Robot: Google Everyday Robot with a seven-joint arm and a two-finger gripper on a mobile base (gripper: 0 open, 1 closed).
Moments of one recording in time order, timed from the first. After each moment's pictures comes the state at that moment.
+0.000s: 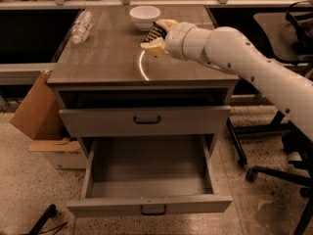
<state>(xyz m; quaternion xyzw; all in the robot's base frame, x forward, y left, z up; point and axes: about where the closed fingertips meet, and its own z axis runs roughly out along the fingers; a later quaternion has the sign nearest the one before) 0.748 -0.009 0.922 -0.45 0.62 0.07 0.64</state>
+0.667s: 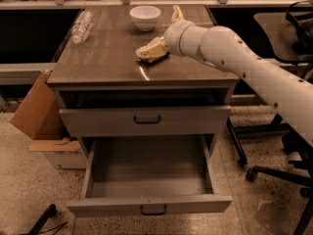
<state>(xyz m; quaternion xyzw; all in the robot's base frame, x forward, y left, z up) 0.779 -0.012 0.919 -0.42 0.63 0.06 0.65</state>
